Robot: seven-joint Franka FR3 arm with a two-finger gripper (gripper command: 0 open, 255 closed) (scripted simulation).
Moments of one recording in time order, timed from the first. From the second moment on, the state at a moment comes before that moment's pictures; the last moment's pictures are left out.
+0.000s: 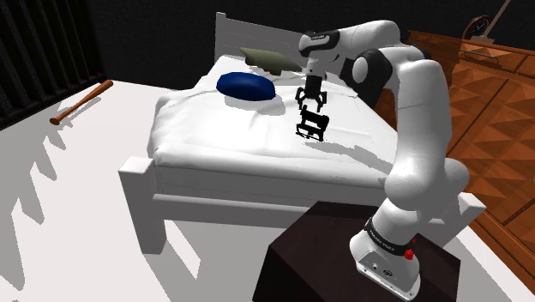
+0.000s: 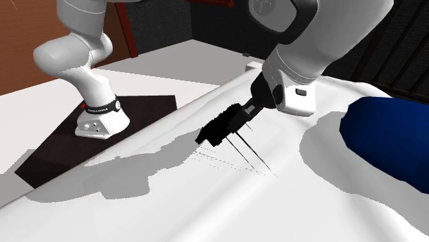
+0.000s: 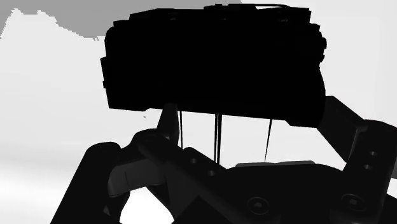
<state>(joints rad) -0.33 0.63 -0.29 -1.24 0.24 1.37 0.10</state>
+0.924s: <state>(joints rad) -0.42 0.86 -0.29 -0.99 0.29 1.34 0.13</state>
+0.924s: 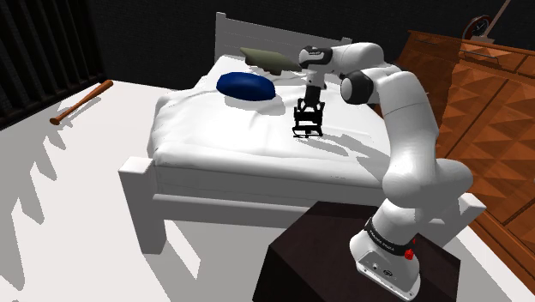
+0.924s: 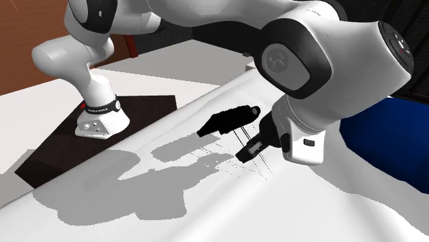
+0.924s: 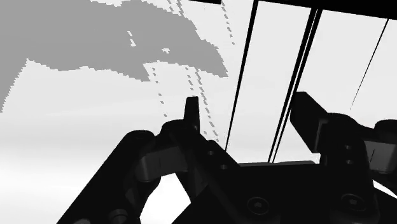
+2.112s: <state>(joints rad) -0.44 0.87 -0.29 -0.88 0.29 1.24 0.15</state>
